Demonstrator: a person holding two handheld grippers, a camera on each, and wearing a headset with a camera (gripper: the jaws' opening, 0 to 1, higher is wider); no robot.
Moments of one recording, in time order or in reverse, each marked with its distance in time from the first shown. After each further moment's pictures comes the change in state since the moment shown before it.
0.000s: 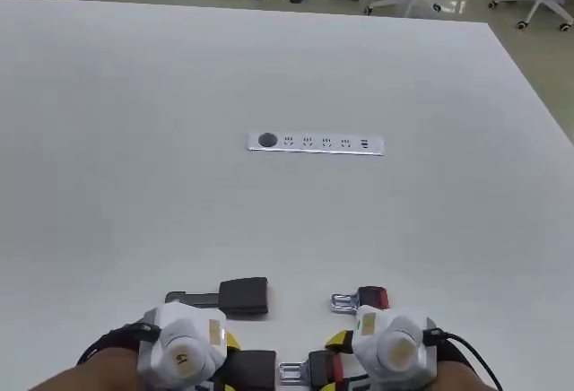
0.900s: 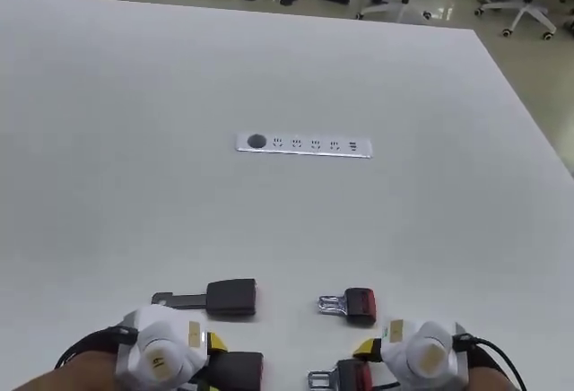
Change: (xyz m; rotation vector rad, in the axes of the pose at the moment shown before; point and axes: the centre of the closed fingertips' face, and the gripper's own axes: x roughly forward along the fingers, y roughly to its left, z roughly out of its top) left arm -0.001 0.000 0.001 0.010 -0.049 -0.005; right arm -0.037 -0.011 -0.052 0.019 0.101 -0.025
